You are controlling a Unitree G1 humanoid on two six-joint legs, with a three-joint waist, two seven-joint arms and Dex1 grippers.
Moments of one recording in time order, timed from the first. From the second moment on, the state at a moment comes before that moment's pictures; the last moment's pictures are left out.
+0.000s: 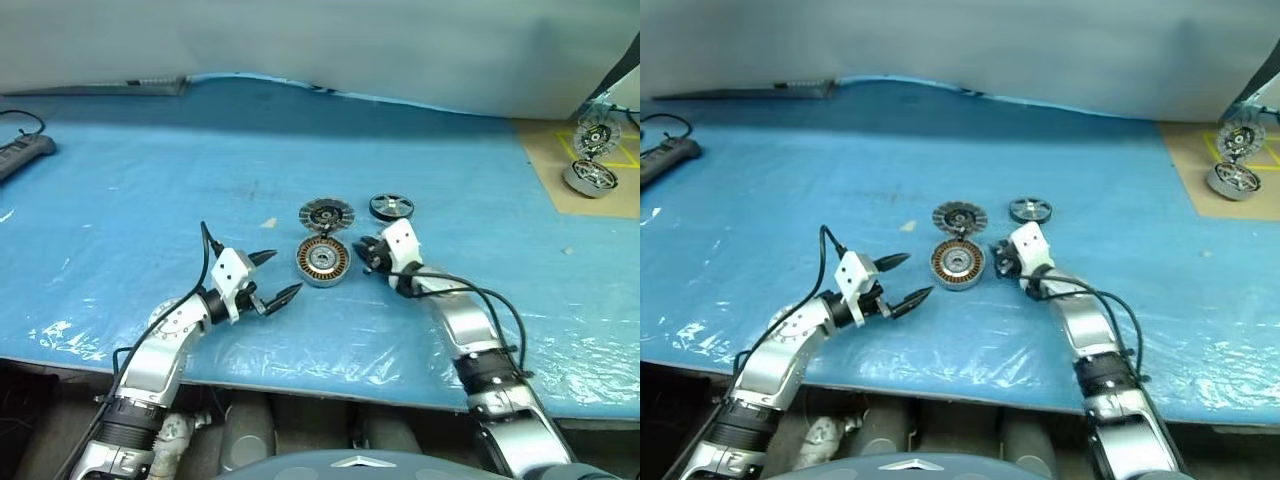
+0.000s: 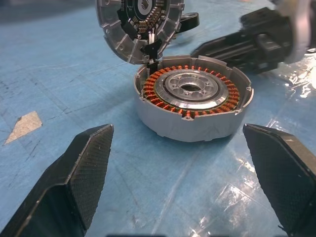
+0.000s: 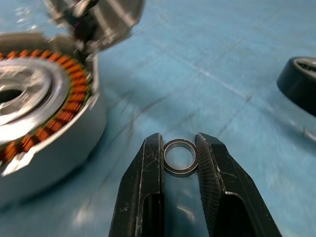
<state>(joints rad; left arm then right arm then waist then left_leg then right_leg) -0.08 0.37 -0.09 -0.05 -0.23 0.07 -0.78 -0.26 -0.34 0.10 0.08 0.08 0.30 0.57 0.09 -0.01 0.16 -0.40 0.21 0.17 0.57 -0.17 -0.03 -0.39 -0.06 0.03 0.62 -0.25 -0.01</state>
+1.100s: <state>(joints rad) -0.11 0.34 -0.08 0.09 -0.23 -0.12 -0.82 -0.38 -0.25 0.28 -0.08 0.16 0.56 0.61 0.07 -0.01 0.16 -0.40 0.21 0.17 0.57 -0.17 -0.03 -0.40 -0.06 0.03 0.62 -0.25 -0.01</state>
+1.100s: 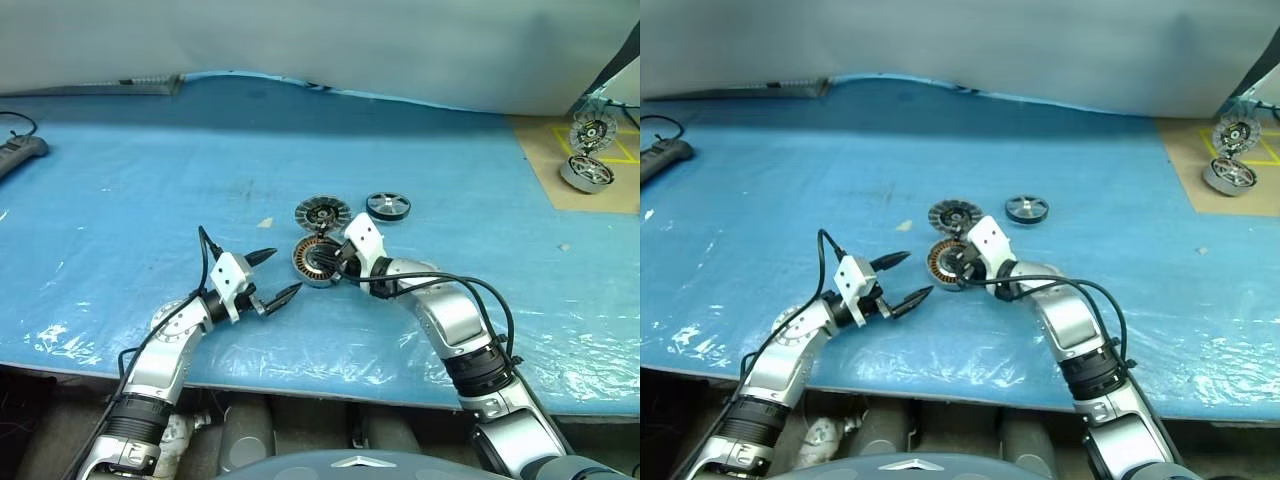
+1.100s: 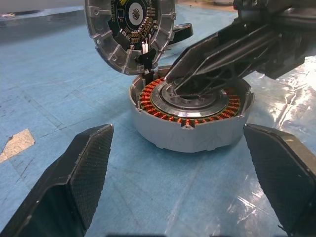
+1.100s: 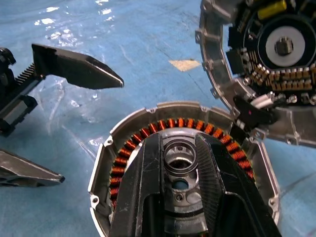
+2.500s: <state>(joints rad) -0.11 0.34 -0.08 0.09 -0.23 -0.12 -0.82 -0.45 -0.52 0.17 -0.27 0.22 0.87 0.58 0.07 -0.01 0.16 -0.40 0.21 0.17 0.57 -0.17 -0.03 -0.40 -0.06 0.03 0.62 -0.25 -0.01</state>
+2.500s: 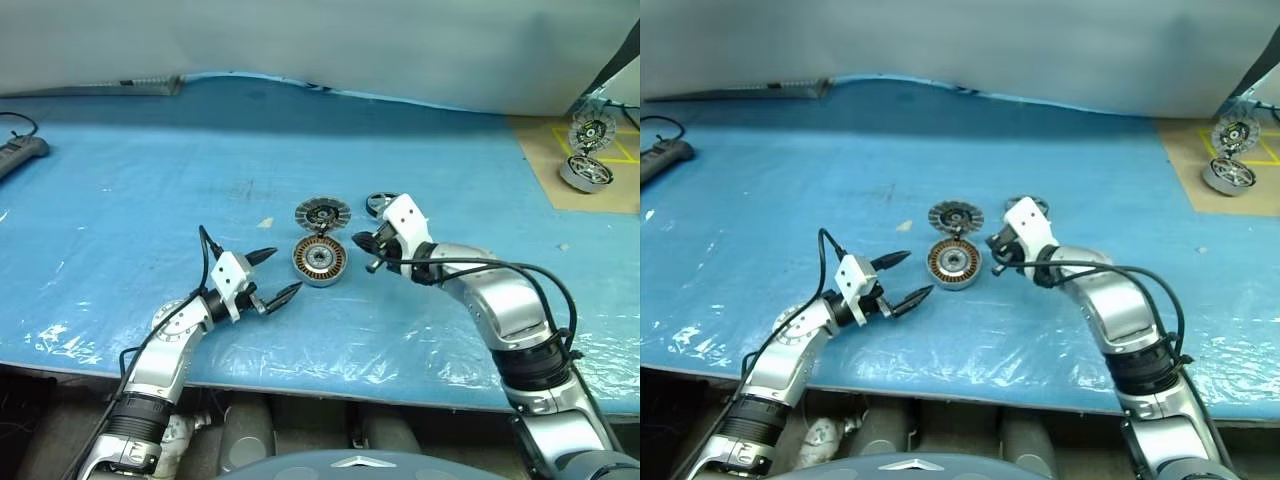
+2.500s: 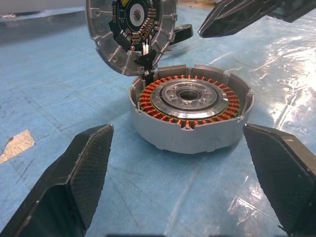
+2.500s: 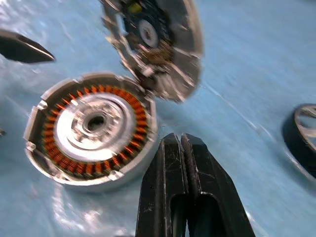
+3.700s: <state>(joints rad) -0.08 0.34 -0.09 0.09 -0.22 -0.12 -0.80 -0.98 -0.45 0.14 0.60 0.12 0.87 0.60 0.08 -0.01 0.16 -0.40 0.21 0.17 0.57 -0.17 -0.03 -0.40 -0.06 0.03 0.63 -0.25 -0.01</state>
